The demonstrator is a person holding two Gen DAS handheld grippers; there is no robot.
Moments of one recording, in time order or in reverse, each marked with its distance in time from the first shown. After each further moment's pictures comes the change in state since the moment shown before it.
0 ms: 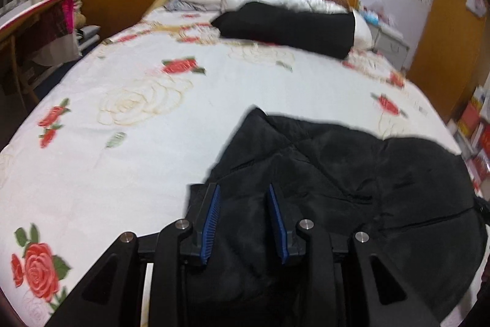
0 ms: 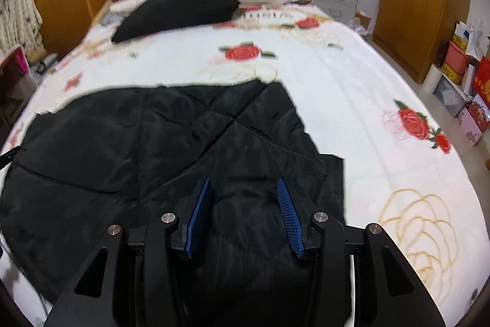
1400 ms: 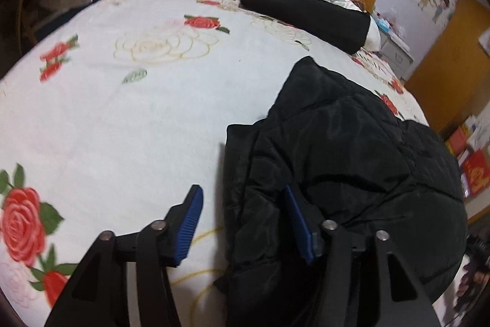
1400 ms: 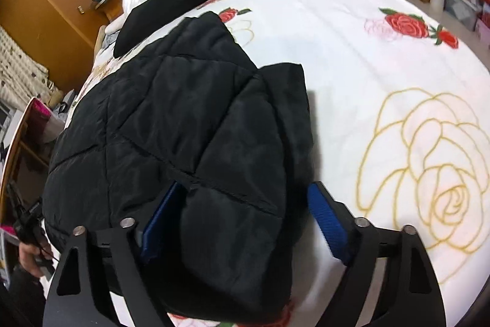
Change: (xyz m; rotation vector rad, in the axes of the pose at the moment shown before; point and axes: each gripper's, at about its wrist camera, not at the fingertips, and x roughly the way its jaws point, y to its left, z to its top) left arm 0.018 0.056 -0.038 -0.170 0.143 -0.109; right arm 0.015 -0.075 -0.046 0.279 0.174 0.237
